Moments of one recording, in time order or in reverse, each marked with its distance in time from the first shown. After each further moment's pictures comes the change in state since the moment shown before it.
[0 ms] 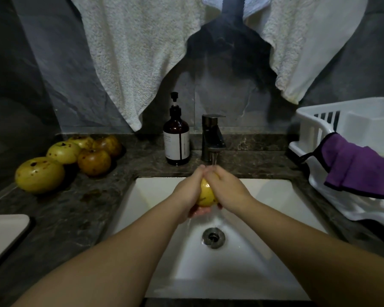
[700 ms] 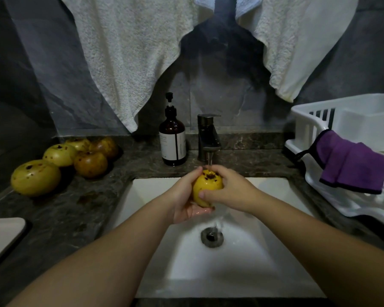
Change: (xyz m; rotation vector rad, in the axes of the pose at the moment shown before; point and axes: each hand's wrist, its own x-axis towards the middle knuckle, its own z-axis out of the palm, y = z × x) left_hand 0.005 -0.003 -0.009 -0.192 -0.230 -0.135; right_hand -0.005 0.012 -0.032 -0.135 -0.173 -0.161
